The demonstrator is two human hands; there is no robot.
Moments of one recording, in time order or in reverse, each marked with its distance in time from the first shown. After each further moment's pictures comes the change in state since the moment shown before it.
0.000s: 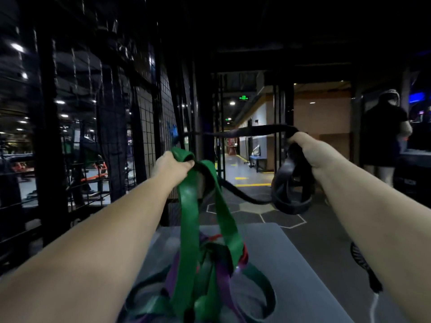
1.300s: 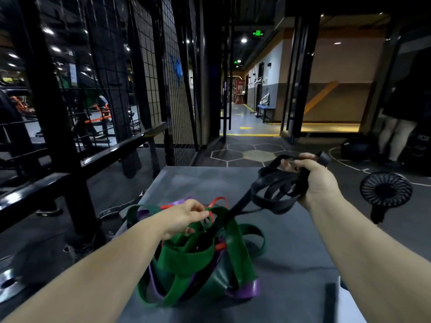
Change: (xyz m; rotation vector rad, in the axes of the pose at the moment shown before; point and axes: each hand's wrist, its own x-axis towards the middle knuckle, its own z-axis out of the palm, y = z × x) left_hand -0.151 -0.181 0.068 -0.126 -0.782 -0.320; right_hand -0.056 0.174 -0.012 0.563 0.099 0.288
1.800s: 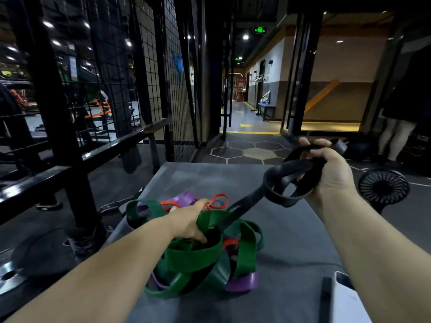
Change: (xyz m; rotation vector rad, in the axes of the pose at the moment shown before) left_hand 0.011 -0.013 0.010 0.849 0.025 0.073; right_hand -0.012 -0.017 -0.001 0.152 -0.165 -0.098
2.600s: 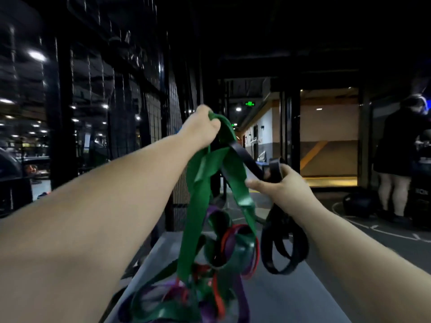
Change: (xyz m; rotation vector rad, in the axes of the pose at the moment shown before) left_hand -0.041 0.148 -0.317 -0.382 0.875 0.218; right_hand -0.007 -0.051 0.115 -1.213 -0.201 -0.345
